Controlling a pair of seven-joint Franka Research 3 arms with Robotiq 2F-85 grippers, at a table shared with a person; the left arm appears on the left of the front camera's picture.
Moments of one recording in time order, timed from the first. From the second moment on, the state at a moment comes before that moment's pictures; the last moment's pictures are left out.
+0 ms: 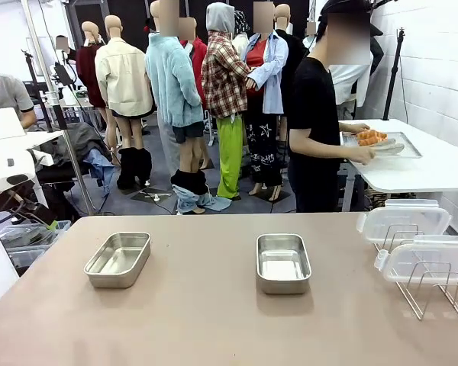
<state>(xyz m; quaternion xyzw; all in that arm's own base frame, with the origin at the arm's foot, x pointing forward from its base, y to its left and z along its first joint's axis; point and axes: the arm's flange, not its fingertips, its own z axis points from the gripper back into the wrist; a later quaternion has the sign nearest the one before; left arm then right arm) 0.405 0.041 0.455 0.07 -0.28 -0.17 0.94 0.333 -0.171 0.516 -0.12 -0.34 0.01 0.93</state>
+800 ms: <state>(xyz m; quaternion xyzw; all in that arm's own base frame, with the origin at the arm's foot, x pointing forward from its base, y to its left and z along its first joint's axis) 0.405 0.041 0.455 0.07 -0.28 -0.17 0.94 0.331 -0.170 0.518 -0.12 -0.34 0.01 0.93</state>
